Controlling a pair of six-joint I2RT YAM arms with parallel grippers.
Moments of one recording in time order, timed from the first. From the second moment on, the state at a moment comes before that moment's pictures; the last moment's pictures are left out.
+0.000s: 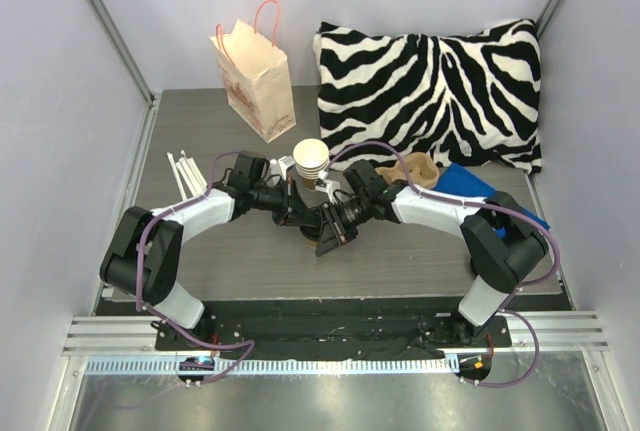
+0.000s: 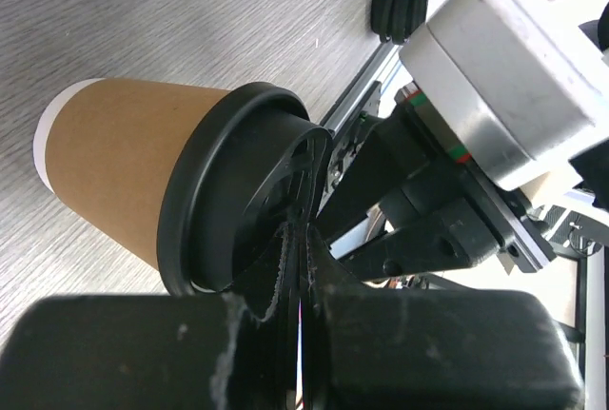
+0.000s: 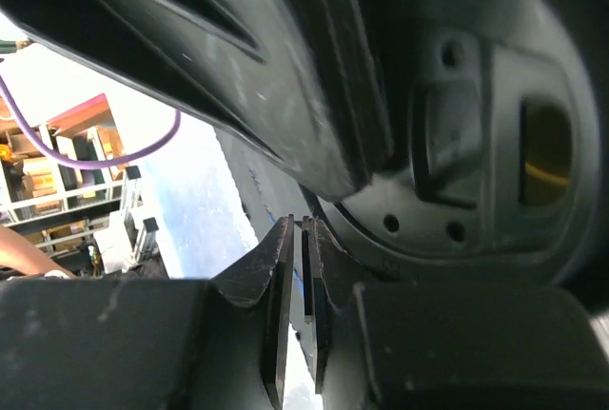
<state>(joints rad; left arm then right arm) -0.41 1.57 0.82 -0.08 0.91 -0.75 0.70 1.67 0.98 -0.24 -0.85 0.37</state>
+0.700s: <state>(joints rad) -0.40 1.40 0.91 -0.20 0.88 -0.69 0.63 1.54 1.23 -0.51 -0.79 0.19</state>
